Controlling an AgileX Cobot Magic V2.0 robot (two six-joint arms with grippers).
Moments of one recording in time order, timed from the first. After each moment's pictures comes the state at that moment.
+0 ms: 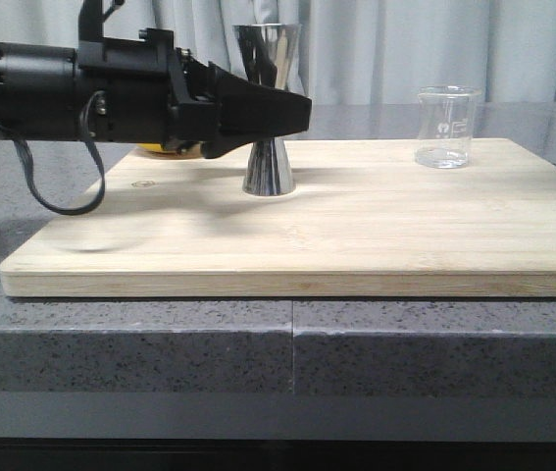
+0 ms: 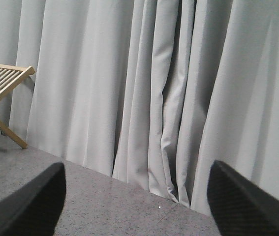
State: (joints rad) left arm -0.37 1.89 -0.99 1.17 -1.08 -0.71; right arm 0.11 1.44 -0.72 -0.43 -1.05 0.19
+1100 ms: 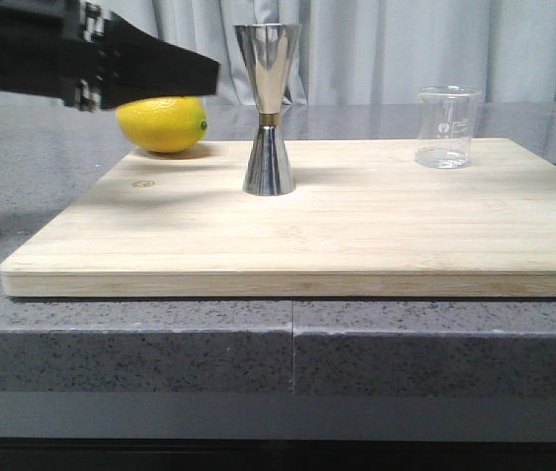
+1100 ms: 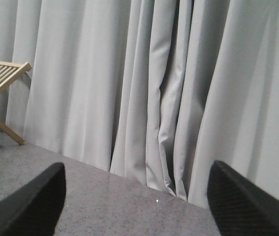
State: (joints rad) left arm -0.18 1.75 -0.99 1.42 -1.09 -0.95; right arm 0.11 1.44 -0.72 -0.42 -1.02 0.19
